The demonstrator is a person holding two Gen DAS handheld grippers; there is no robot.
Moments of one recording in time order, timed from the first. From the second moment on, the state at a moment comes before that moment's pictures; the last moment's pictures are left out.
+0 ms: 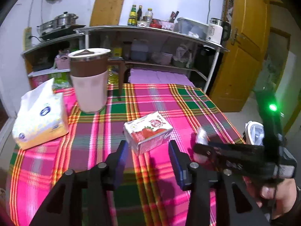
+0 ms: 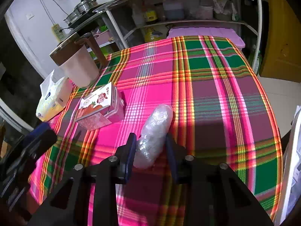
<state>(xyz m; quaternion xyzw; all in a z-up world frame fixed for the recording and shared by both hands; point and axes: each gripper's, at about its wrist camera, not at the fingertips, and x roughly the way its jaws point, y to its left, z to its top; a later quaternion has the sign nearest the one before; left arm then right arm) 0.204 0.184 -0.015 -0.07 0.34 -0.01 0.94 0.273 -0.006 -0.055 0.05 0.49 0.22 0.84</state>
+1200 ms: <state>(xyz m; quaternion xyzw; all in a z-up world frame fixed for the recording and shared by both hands) 0.254 0.149 -0.051 -0.03 0.40 -0.06 0.91 0.233 -0.073 -0.034 0.06 0.47 0.24 0.85</state>
